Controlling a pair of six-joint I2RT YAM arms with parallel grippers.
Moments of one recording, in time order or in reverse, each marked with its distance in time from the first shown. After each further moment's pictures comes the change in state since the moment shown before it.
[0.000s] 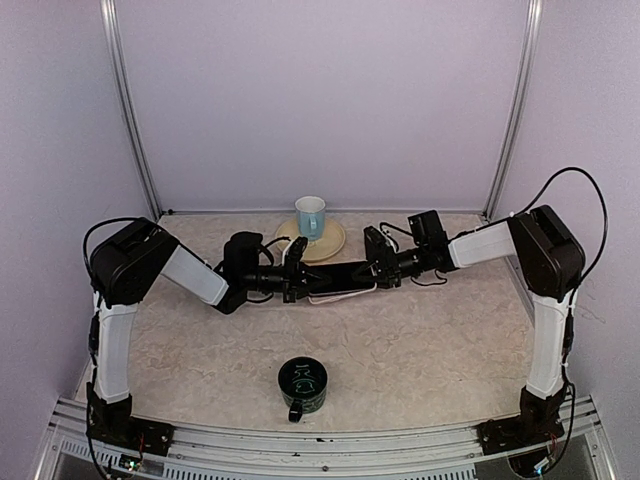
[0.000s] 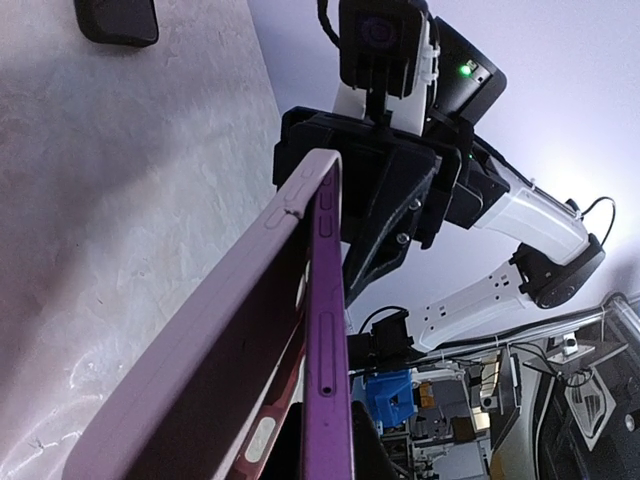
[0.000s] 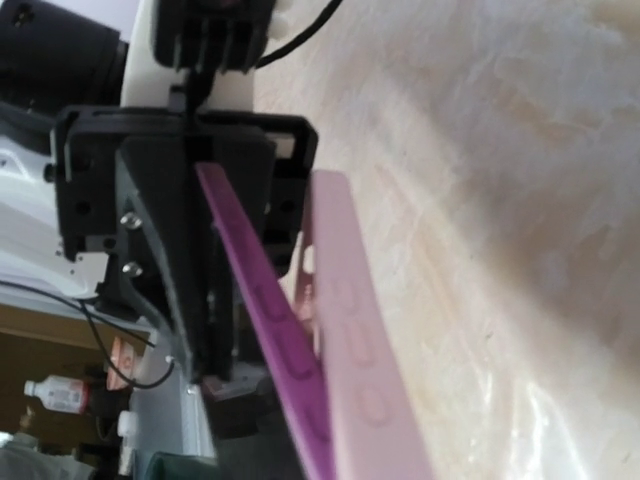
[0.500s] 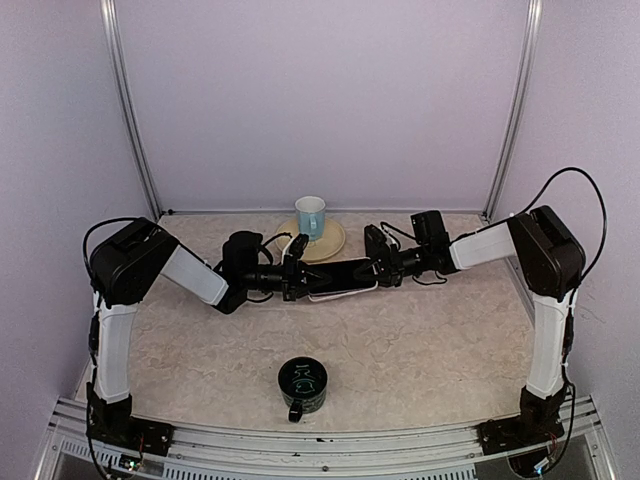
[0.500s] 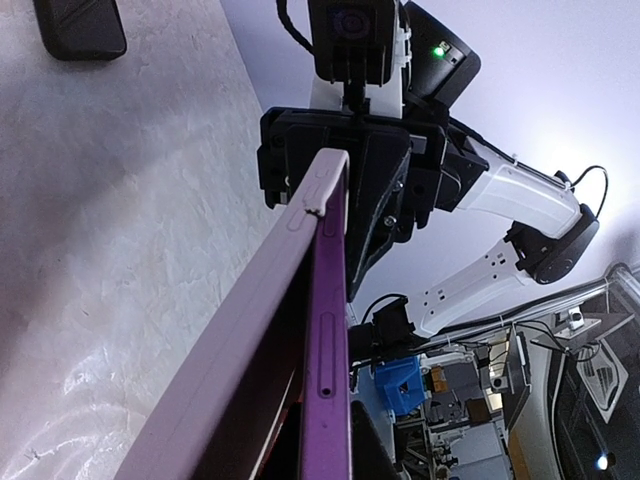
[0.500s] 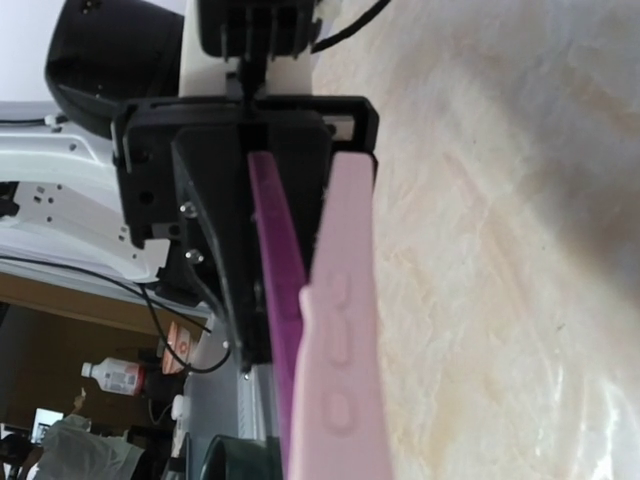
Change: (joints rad) left arm 0.001 0.000 0.000 0.033 0.032 0.053; right arm -0.008 0.002 -0.022 0.098 -0.106 0.094
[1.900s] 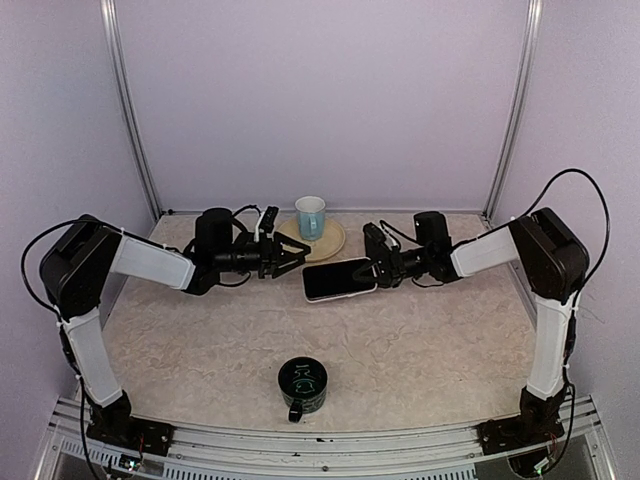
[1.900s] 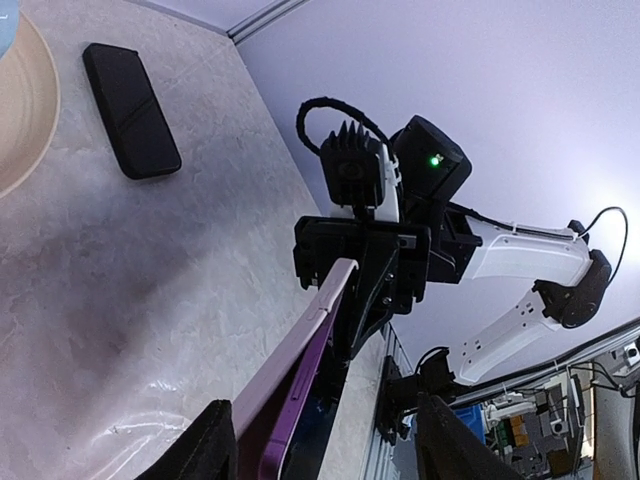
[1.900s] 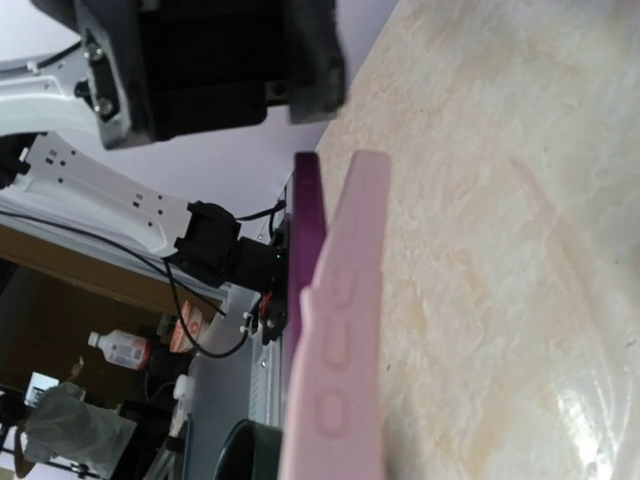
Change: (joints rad) left arm 0.077 -0.301 -0.092 -0.306 -0.171 0.242; right arm 0.013 -0.034 -0.084 0.230 -0.043 0.092
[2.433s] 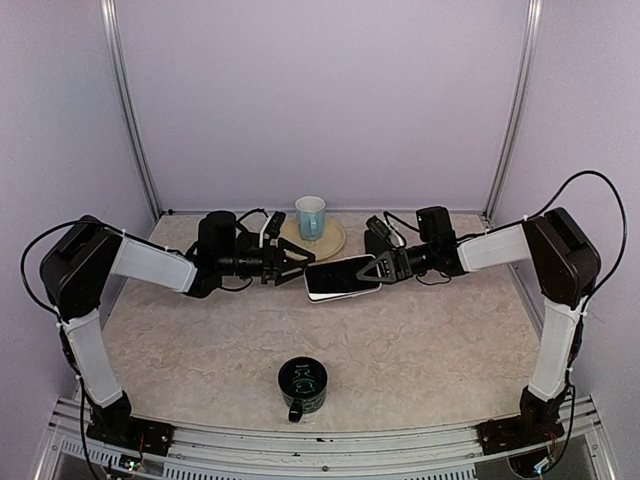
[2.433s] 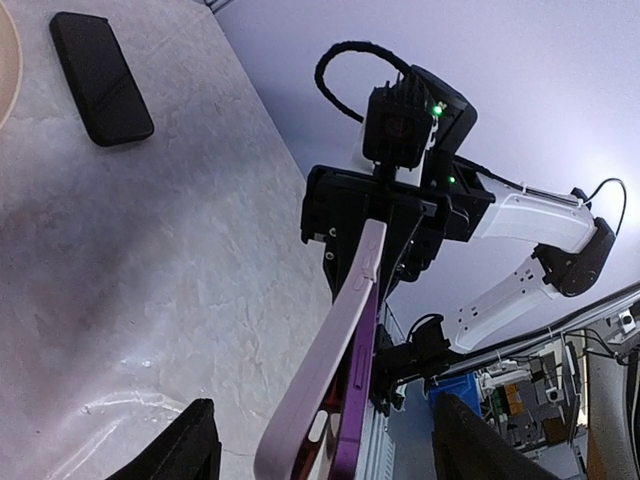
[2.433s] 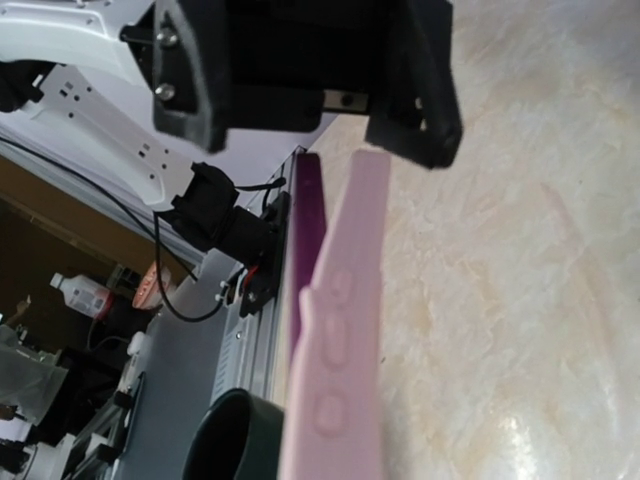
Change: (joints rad) left arm -0.023 -0.006 -0.012 -0.019 0.054 0.037; right arm 0.002 -0.081 -0.002 -0.161 -0.024 -0.290
